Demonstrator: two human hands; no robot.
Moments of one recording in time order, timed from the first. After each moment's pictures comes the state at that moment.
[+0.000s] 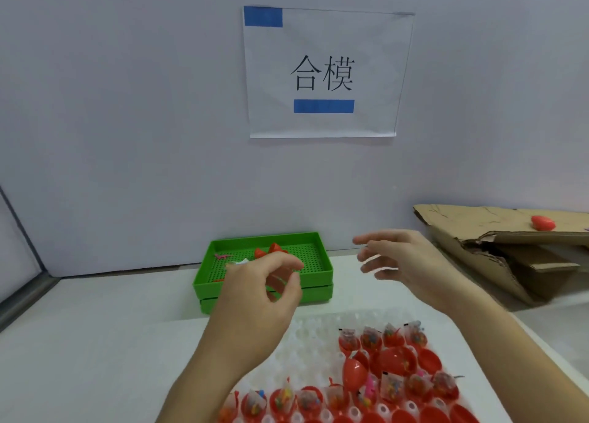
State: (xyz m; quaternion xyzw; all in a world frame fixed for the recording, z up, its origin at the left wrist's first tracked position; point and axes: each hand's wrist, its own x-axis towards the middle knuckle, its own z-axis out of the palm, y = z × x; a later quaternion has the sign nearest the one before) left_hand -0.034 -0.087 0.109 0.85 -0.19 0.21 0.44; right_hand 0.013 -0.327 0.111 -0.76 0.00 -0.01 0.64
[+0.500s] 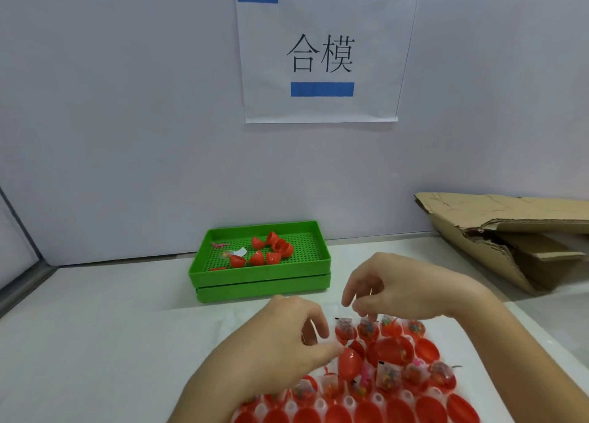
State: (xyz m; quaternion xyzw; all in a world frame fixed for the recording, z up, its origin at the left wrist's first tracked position) left_hand -0.037 -0.103 0.084 0.93 -0.22 -0.10 0.28; right_hand -0.009 -0.317 0.111 -0.95 -0.16 0.13 0.25
